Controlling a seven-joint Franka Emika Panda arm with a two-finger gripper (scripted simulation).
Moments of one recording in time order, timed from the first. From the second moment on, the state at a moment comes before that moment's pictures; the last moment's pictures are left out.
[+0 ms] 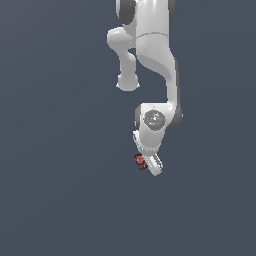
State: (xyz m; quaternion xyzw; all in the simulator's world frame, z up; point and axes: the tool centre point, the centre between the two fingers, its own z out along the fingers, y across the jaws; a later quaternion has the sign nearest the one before) arm 0.029 0.083 0.021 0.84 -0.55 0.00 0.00
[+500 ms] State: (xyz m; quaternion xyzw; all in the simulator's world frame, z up) arm 0.030 0.083 0.016 0.84 -0.55 0.00 0.00
